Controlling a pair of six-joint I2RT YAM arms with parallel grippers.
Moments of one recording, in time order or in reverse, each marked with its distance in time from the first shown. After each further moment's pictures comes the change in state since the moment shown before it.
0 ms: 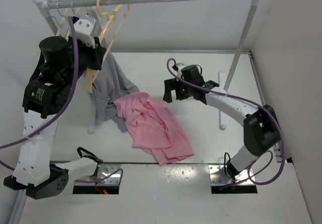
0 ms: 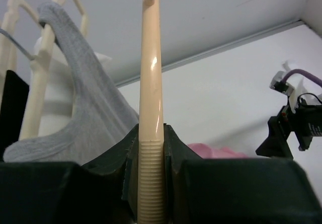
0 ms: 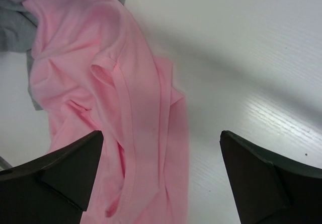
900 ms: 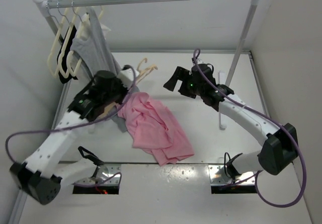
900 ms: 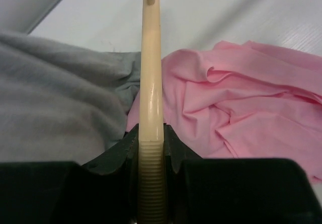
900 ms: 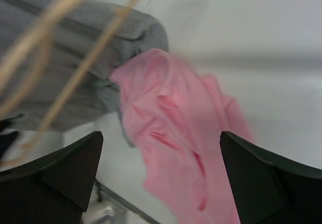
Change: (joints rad) left arm -0.104 -0.189 -0.742 0.176 0.064 0.214; right arm 0.010 -0.230 -0.042 0.006 0.109 0.458
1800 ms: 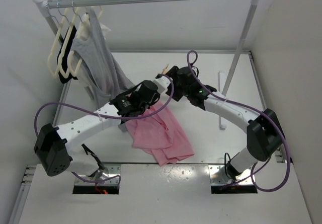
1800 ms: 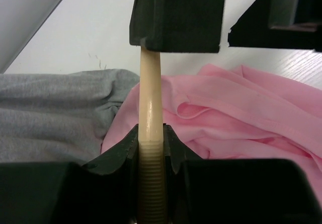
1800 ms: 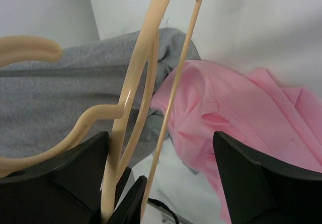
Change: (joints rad) left arm -0.409 0.382 -0.010 0.272 -0.497 -0.131; right arm 0.083 0.166 0.006 0.186 0.121 0.520
